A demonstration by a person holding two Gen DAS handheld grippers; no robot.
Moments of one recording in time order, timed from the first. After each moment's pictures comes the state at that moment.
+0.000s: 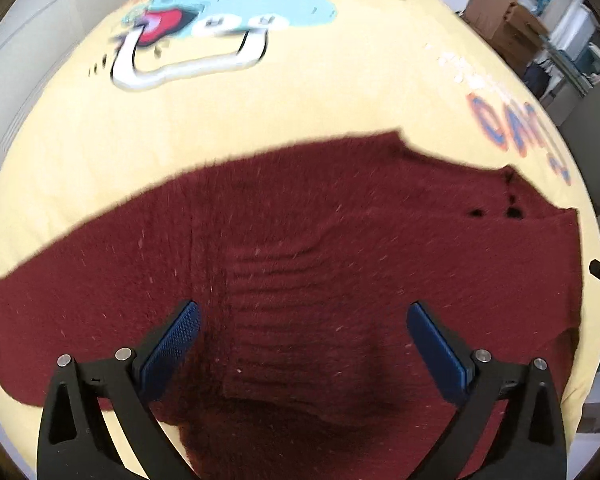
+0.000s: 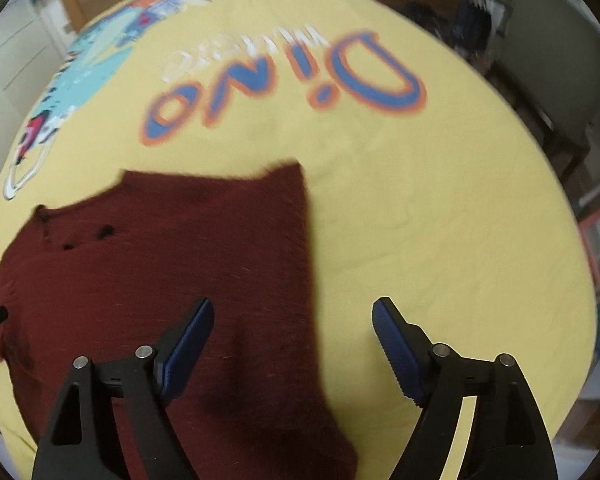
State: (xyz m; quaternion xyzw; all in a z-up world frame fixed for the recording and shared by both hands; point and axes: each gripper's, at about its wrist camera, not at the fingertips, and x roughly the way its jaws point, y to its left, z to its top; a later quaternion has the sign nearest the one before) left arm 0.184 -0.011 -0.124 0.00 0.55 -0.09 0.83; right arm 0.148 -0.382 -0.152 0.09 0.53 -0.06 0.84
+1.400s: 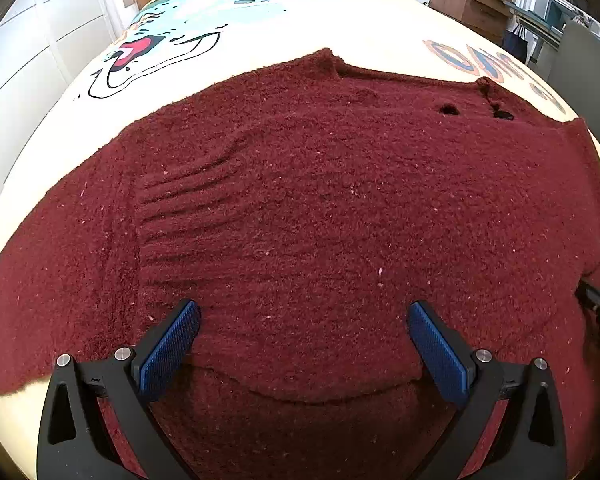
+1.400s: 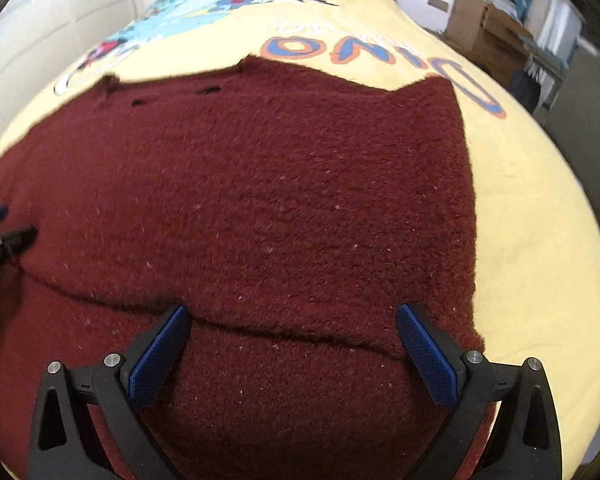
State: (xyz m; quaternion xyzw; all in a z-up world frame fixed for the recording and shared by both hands) left arm 0.135 -0.058 -0.190 0.07 0.50 -0.09 0.86; right arm 0.086 -0.270 -0.235 -0.02 0.48 0.01 0.88
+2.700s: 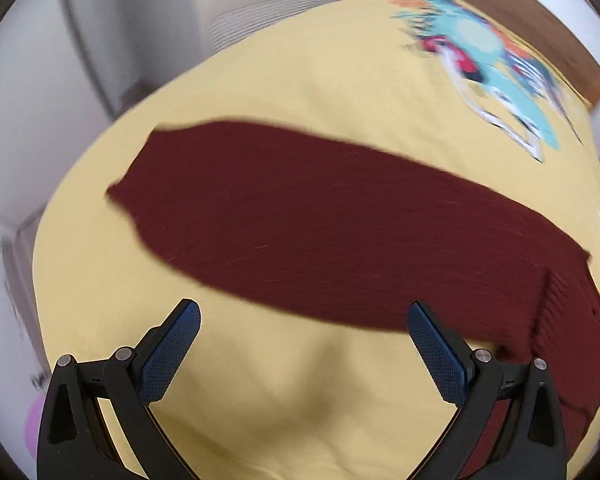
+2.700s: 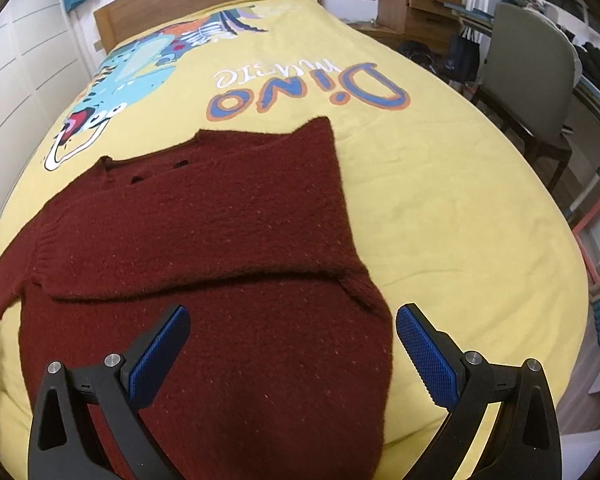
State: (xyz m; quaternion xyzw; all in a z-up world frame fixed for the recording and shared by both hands) left arm 0.046 0.264 -0.117 -0.19 0.52 0.20 0.81; right arm 0.010 -0.316 -0.142 0.09 0.47 -0.06 0.88
